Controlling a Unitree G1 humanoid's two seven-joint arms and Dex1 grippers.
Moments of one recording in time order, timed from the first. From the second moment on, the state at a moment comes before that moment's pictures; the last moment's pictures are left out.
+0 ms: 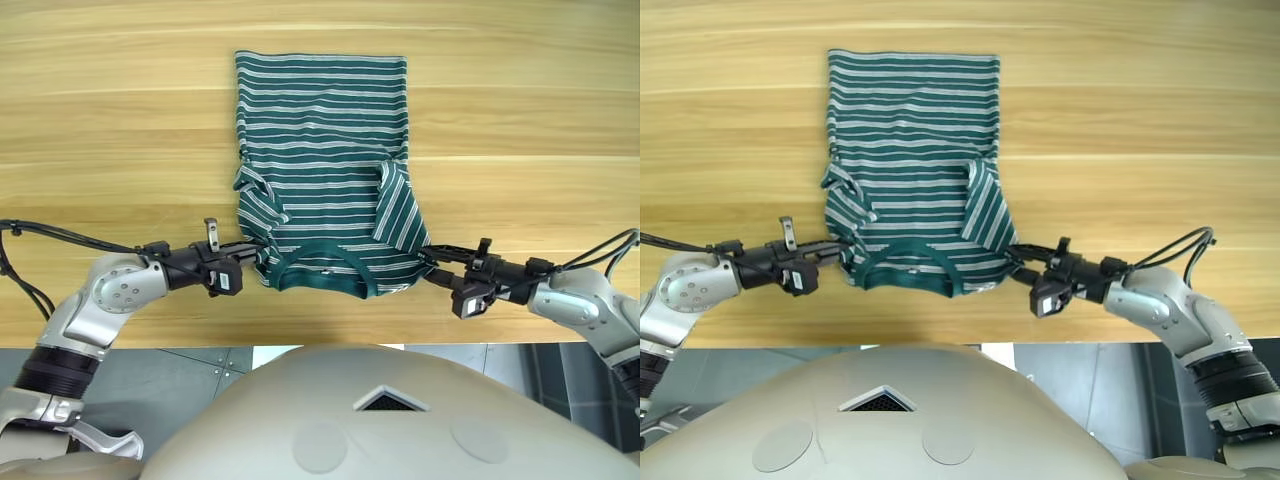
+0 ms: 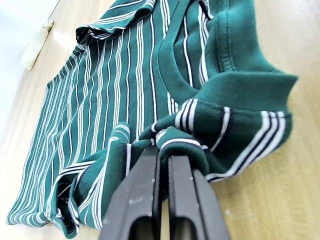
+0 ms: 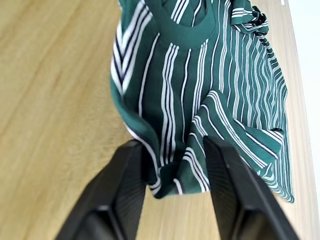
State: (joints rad) left arm 0.29 0.89 -0.22 -0.05 0.20 -0.62 -0.71; right arm 0.27 -0.98 0.31 0.01 -0.41 -0.79 0.45
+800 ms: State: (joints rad) left arm 0.59 0.84 -0.03 -0.37 0.11 -0.55 -0.64; right arm 0.54 -1.02 0.12 -0.32 -0.23 -0.70 0.50
